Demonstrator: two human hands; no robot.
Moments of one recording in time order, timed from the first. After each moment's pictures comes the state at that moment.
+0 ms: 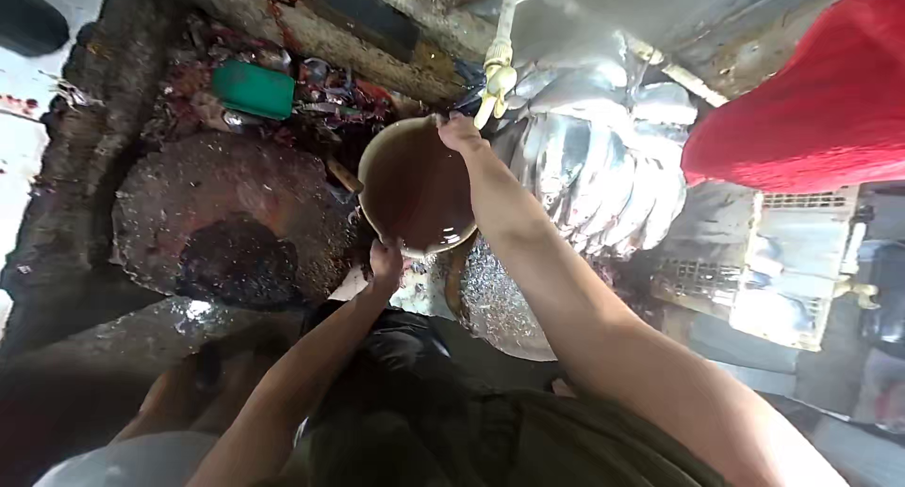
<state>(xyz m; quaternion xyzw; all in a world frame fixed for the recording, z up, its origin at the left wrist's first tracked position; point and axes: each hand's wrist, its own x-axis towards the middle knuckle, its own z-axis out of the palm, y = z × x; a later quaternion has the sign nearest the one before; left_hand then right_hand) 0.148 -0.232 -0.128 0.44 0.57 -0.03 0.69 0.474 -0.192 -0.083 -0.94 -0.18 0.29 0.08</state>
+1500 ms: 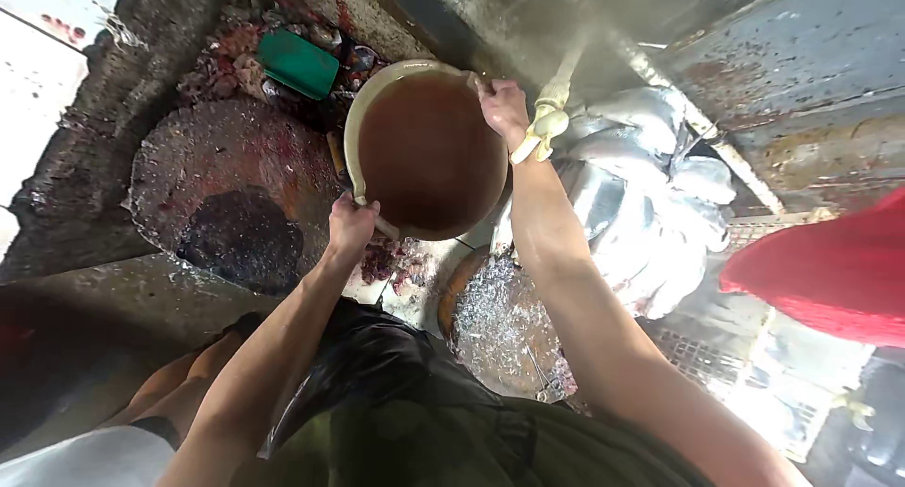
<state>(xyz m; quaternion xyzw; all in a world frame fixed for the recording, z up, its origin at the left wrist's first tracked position) 0.165 -0.110 -0.026 0.50 0.60 0.04 0.63 0.514 -0.133 -0.027 -0.93 -0.27 0.23 0.13</state>
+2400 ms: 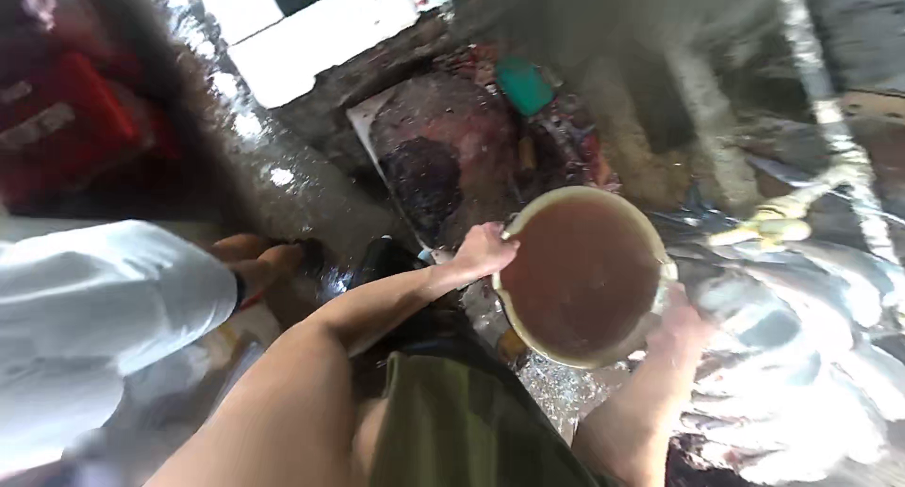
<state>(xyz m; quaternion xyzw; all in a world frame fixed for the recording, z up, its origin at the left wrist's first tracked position) 0.033 -0.150 0.032 0.56 0.51 0.01 0.65 0.333 -0.325 0.034 -0.90 -0.05 0.15 0.41</state>
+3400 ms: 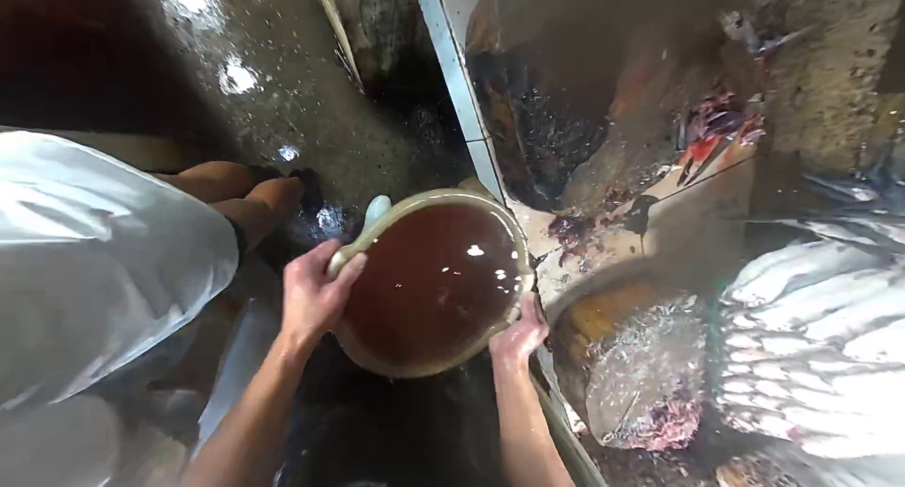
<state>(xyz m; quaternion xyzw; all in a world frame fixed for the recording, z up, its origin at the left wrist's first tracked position) -0.378 -0.244 -0.092 0.50 0.67 0.18 0.52 -0.083 -0.366 -0.122 -0.81 0.03 0.28 0.51</state>
